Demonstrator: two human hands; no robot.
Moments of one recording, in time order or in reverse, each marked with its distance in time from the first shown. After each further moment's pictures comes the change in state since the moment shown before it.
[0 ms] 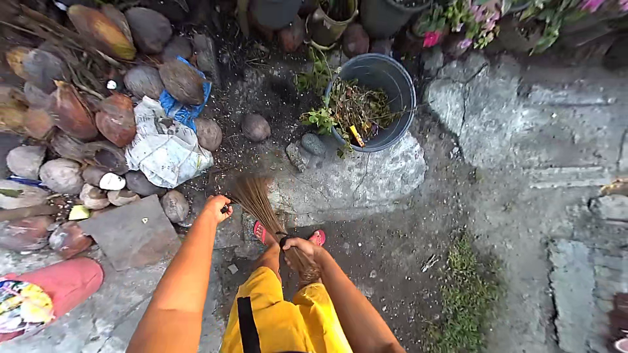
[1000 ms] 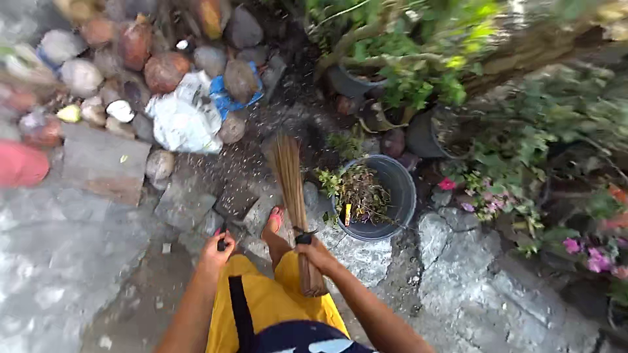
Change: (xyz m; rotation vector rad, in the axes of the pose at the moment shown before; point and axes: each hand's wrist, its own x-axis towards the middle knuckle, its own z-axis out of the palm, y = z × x) left_hand -0.084 -0.086 0.122 -1.415 -0.023 -0.271; right_hand -0.157 -0.234 -0.053 -0.840 0.494 -0.130
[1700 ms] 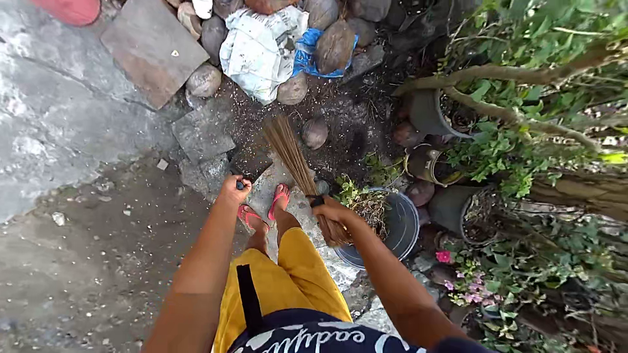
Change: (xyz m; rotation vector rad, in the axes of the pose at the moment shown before) left_hand 0.057 -0.008 -0.004 -0.435 -0.016 0.027; right_hand 0.105 -0.083 -0.007 -0.972 -0.273 0.066
